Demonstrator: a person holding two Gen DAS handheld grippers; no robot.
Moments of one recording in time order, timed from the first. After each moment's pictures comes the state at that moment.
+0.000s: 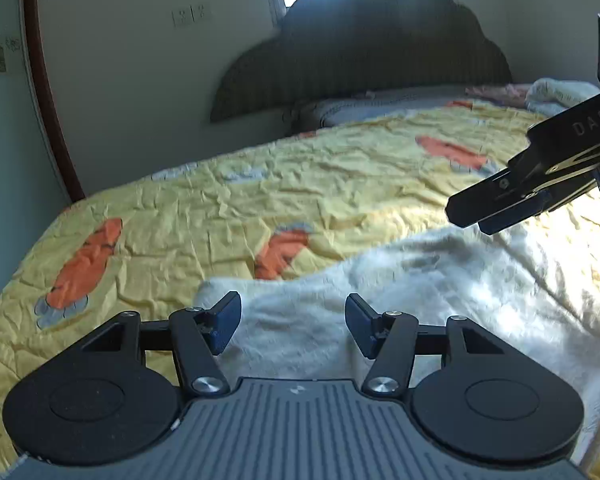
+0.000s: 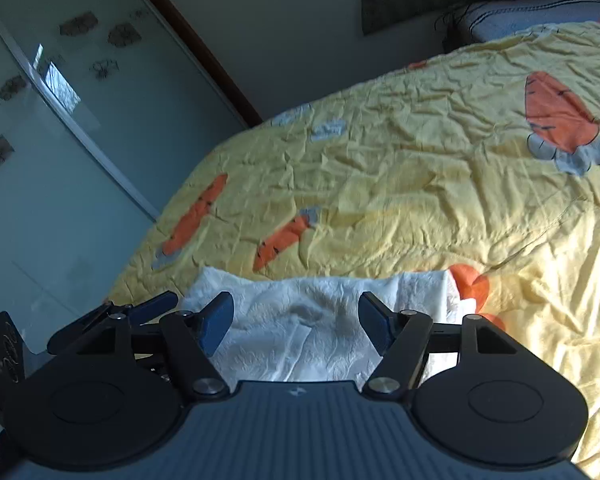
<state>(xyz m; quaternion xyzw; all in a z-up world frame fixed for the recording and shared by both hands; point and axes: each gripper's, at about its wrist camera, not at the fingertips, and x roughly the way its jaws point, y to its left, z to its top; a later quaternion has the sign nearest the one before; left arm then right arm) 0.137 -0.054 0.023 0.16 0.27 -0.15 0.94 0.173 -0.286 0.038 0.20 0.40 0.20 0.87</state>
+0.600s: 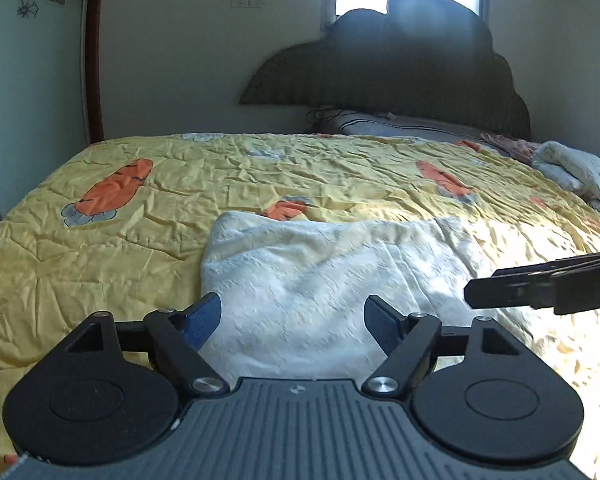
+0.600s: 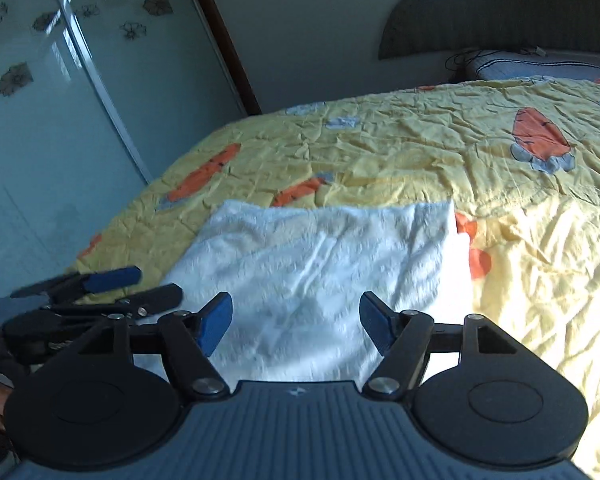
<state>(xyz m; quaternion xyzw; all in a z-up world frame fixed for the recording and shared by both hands) 0.044 -0.011 0.039 0.04 0.27 -0.14 0.95 0.053 -0.255 0.038 0.11 0.35 0.18 0.91</state>
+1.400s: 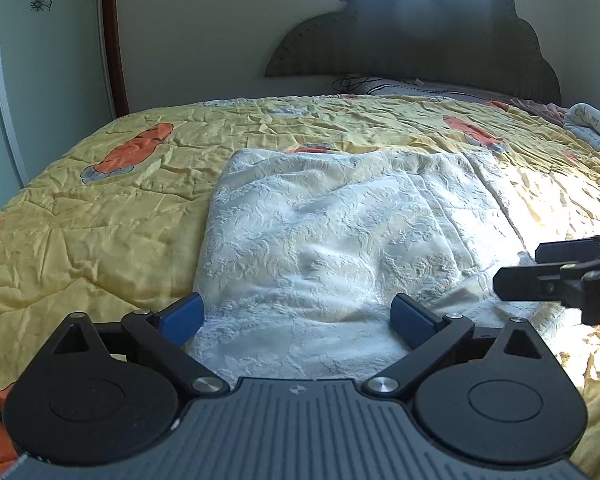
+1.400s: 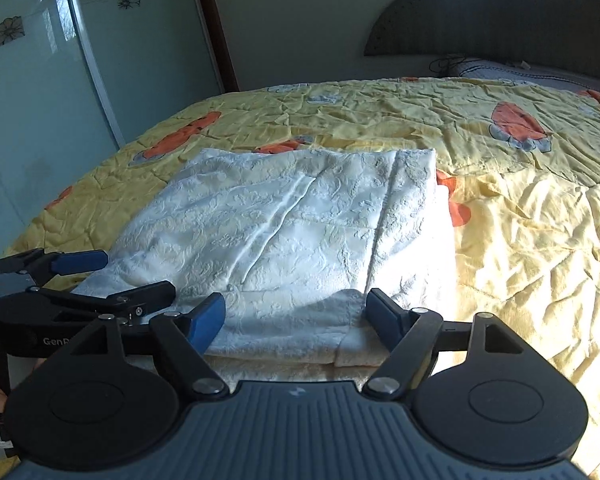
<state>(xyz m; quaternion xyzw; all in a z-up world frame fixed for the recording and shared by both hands) 0.037 -0.026 -0.004 0.07 0.30 -0.07 0.95 0.030 -0.249 0.025 0.10 0.35 0.14 0.92</state>
